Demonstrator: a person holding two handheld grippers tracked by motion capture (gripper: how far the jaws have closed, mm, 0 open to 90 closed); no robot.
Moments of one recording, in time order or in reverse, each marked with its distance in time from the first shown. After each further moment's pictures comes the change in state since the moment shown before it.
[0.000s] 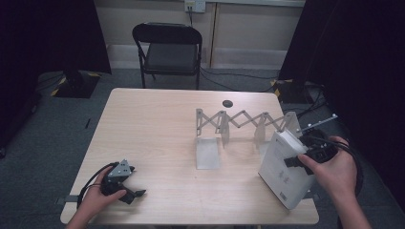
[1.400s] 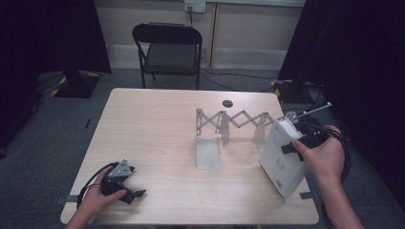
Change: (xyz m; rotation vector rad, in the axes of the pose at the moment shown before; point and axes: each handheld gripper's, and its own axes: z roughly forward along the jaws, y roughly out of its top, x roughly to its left) left arm 0.000 0.000 0.000 0.000 0.000 0.000; right arm -0.005 0.031 0.008 -0.009 -0.073 0.112
